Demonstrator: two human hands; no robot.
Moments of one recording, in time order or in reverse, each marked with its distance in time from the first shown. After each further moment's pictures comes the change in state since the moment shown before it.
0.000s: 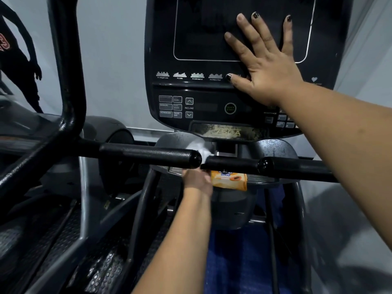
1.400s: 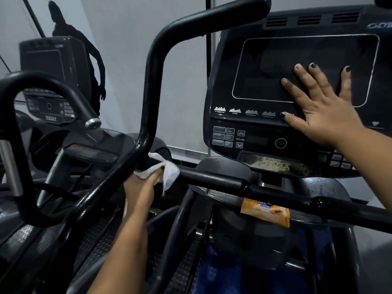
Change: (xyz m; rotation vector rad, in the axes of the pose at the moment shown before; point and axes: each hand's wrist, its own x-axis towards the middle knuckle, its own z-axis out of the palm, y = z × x) left_hand -0.036 0.196 -0.114 0.655 0.262 0.917; right_hand 0.001 -0.001 0.004 -0.019 -0.006 0.042
